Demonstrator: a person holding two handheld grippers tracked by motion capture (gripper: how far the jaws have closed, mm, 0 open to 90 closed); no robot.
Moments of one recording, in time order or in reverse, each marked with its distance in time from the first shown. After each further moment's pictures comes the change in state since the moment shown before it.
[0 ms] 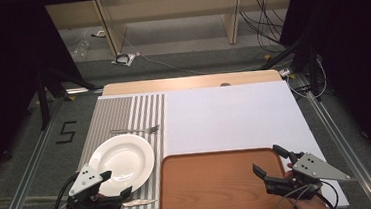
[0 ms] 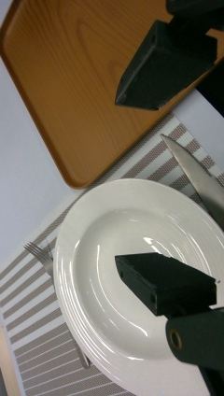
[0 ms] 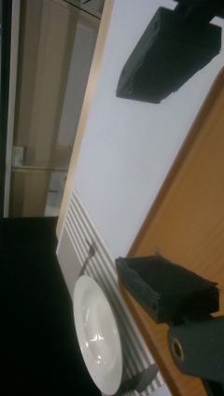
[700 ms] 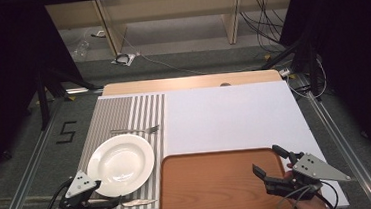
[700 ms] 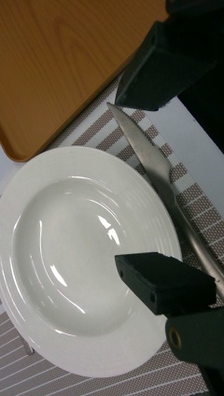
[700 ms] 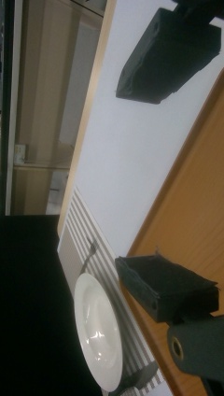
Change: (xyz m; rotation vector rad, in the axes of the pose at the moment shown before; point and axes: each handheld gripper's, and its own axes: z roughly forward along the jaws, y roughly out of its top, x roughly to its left) left arm 0.020 -0.024 -0.003 0.146 0.038 0.000; right arm 0.001 0.000 0.000 -0.012 0.009 -0.004
